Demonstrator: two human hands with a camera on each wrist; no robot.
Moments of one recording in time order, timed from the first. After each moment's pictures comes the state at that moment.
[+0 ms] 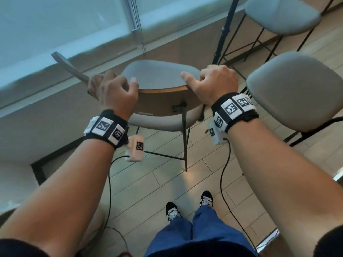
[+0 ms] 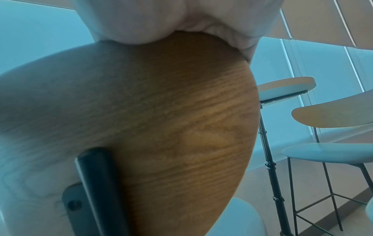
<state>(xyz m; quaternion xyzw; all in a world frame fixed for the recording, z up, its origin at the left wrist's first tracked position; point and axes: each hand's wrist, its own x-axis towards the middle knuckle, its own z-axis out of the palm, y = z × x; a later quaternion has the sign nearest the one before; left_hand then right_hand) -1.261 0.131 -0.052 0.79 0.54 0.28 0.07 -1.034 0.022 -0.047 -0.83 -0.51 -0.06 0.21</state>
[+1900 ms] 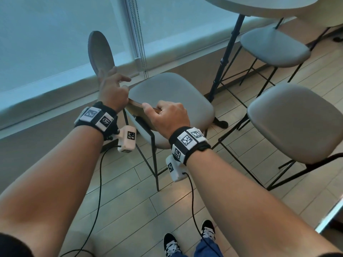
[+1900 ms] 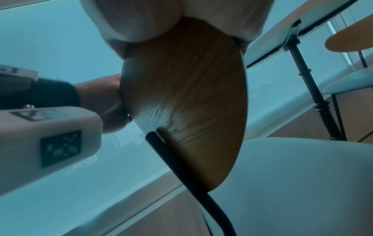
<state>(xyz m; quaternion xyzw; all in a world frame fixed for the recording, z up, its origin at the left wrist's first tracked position) -1.232 0.257 -0.029 0.78 0.51 0.26 0.25 -1.117 0.120 -0.059 -0.78 -0.50 0.11 0.36</state>
